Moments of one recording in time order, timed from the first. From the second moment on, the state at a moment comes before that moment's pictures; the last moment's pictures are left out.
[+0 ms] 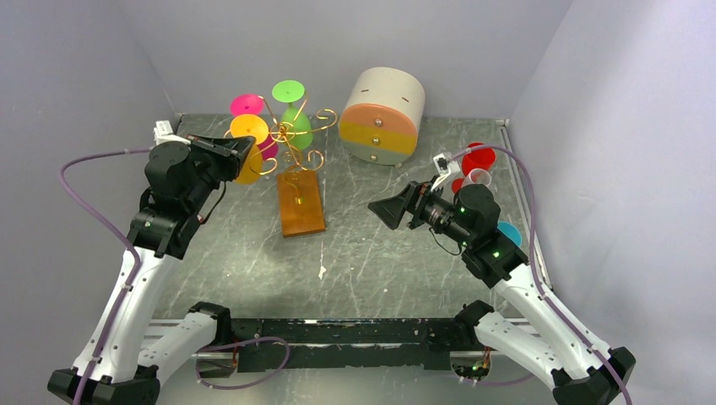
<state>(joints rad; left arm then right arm) -0.25 0.89 1.10 -0.35 -0.04 -1.31 0.58 0.78 0.77 -0.12 -0.27 0.59</state>
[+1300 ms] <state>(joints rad) -0.14 0.92 1.13 -0.34 -0.09 -1.27 0.58 0.76 0.78 -0.13 -0.26 0.58</state>
